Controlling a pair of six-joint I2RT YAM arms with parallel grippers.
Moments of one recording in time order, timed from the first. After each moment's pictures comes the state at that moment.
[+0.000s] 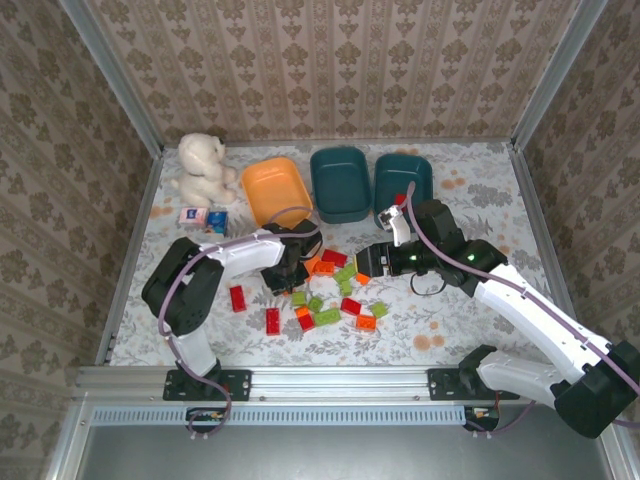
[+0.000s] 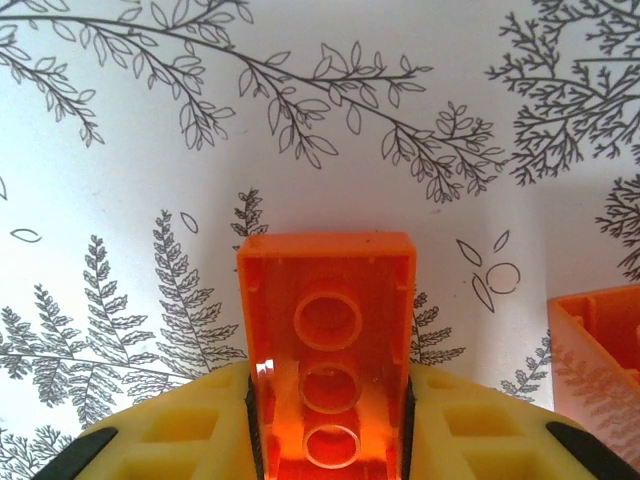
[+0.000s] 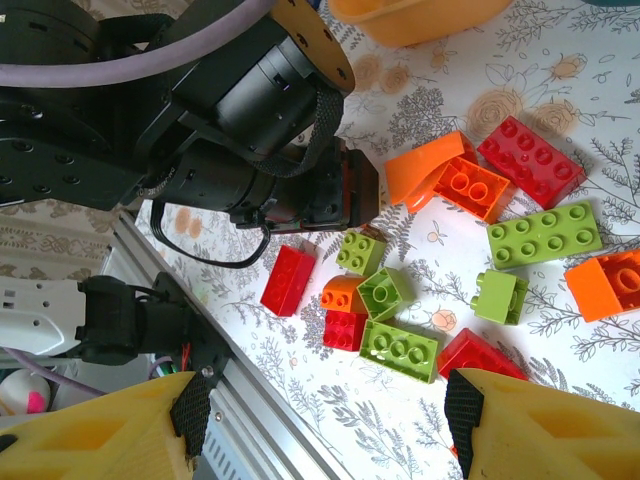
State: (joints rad) left arm -0.75 1.77 1.07 -0.85 -0.12 -1.16; right arm 0.55 1.08 0.95 -0.59 -0.48 0.48
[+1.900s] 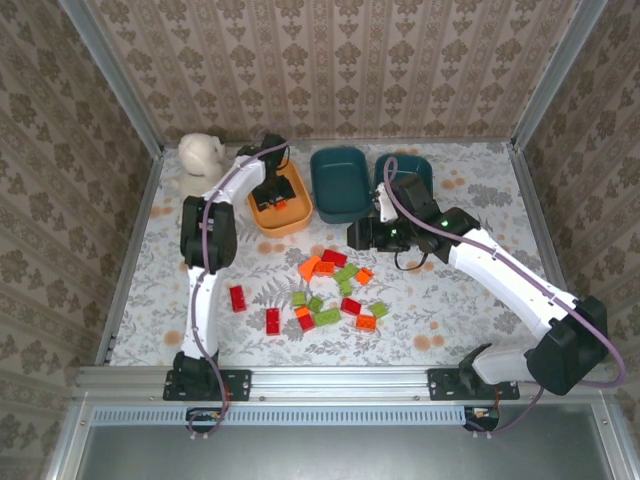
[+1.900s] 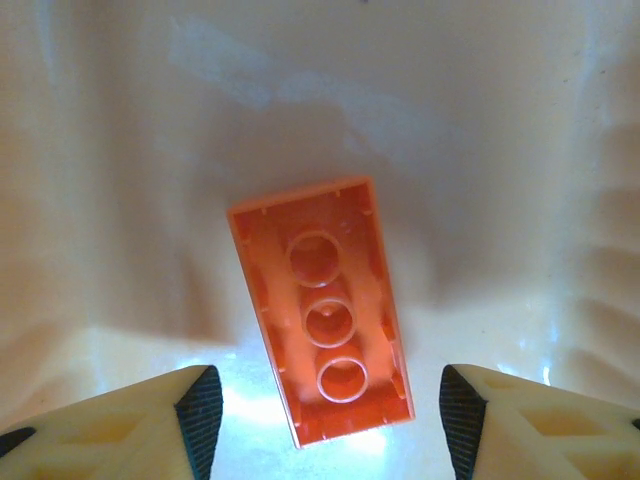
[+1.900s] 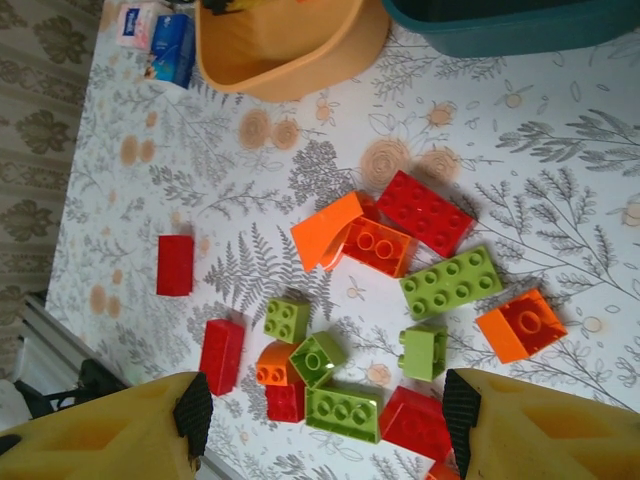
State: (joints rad) left arm -0.34 2.36 2.06 -1.00 -0.02 -0.66; right arm 0.55 1.33 1.18 -0.70 -0.27 0.54
